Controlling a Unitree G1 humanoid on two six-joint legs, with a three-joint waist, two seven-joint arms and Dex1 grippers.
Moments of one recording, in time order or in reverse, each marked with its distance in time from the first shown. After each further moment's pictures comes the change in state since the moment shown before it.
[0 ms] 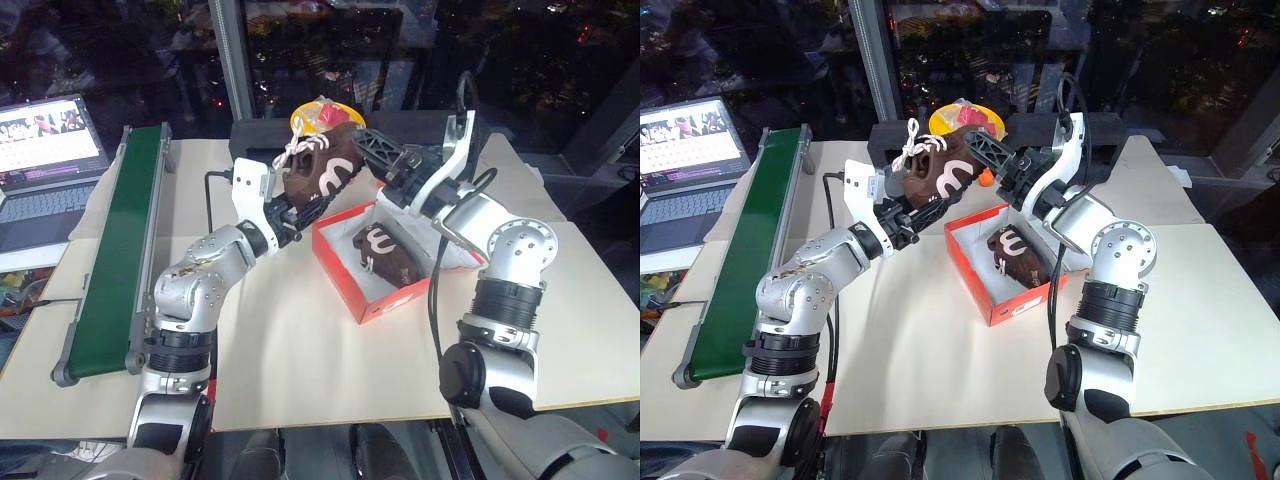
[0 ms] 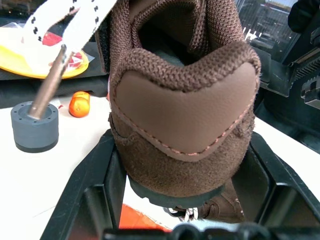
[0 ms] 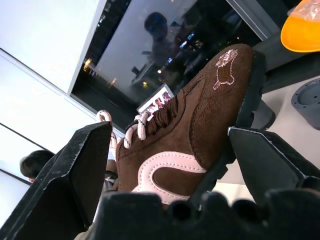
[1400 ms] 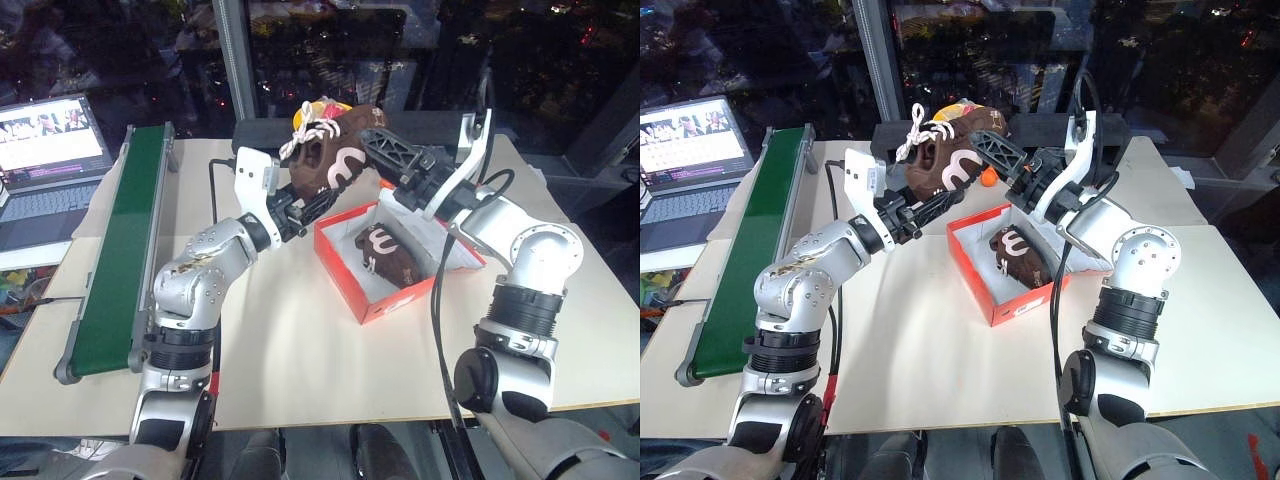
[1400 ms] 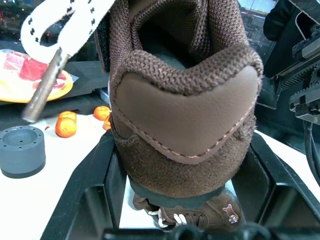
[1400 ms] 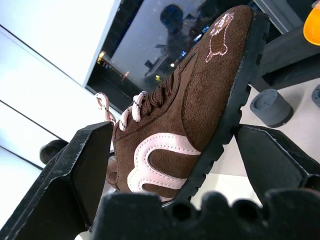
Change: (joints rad) left arm -0.007 -0.027 0.005 -0.028 0.002 -0.007 -0.059; right arm 0.033 -0.069 0.032 -0.053 0.172 0.053 -0.045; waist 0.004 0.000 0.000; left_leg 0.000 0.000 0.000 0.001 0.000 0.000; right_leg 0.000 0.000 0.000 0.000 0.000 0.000
